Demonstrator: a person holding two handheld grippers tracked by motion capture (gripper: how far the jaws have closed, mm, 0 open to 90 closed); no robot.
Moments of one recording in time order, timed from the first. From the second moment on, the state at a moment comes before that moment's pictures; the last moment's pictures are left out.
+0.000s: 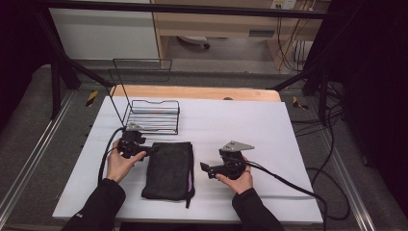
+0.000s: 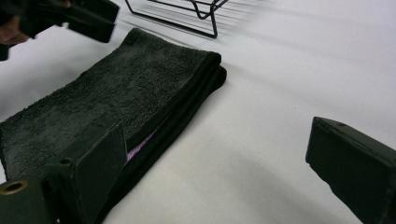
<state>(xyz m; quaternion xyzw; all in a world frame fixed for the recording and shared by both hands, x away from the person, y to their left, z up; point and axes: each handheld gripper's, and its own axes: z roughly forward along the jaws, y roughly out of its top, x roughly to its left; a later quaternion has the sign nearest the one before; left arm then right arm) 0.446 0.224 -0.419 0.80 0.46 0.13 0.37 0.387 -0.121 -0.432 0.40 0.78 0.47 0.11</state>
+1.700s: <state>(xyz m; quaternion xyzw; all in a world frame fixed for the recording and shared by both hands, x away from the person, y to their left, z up) 0.453 0.224 -0.442 0.81 0.46 0.07 0.36 0.461 -0.051 -0.452 0.45 0.79 0.43 0.00</state>
